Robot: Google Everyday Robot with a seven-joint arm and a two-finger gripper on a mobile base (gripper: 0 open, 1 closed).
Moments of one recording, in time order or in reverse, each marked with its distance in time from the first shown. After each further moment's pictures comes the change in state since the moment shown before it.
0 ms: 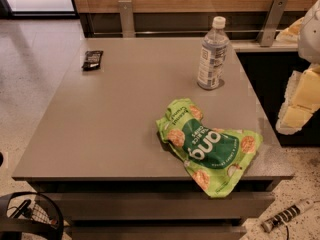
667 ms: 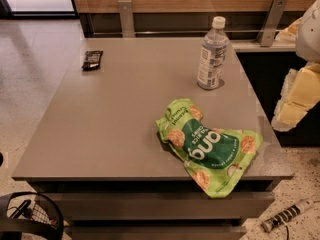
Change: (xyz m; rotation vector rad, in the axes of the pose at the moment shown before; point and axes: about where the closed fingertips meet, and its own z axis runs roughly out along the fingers) arm -0.001 -0.006 0.005 -0.001 -0.018 0.033
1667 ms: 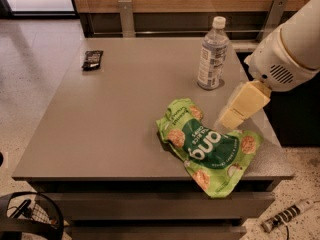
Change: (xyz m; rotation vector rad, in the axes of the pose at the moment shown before) arm -0.048 0.011 0.061 -0.049 -0.181 0.236
